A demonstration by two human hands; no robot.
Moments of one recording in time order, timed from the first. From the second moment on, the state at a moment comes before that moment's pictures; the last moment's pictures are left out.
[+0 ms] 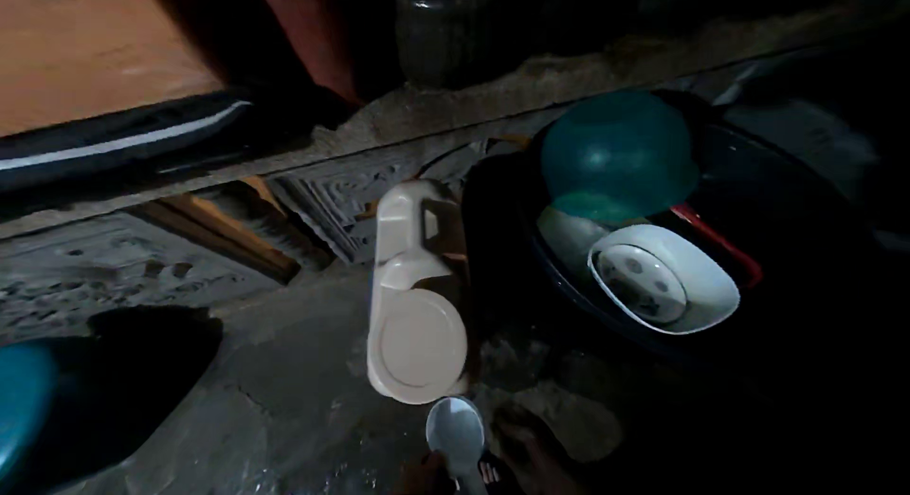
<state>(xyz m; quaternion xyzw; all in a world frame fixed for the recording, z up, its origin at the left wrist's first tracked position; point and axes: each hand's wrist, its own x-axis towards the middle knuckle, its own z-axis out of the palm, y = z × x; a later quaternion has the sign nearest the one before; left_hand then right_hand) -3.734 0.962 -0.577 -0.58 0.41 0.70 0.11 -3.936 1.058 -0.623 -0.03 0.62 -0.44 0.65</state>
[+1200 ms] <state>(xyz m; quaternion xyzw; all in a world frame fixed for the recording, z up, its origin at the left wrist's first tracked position) -3.795 0.973 -0.657 -0.67 0.27 0.70 -0.04 -3.963 0.942 -0.611 0.05 0.62 -0.38 0.68</state>
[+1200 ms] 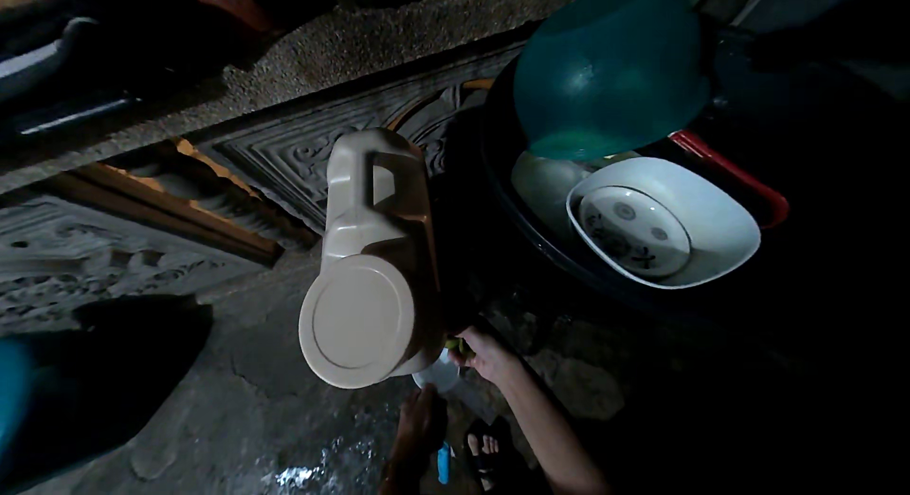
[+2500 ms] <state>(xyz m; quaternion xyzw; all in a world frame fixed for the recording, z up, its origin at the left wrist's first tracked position) -3.806 0.966 -0.665 -0.66 0.23 0.71 -0.06 -3.968 0.939 -0.612 0.03 0.63 -0.35 0.70</state>
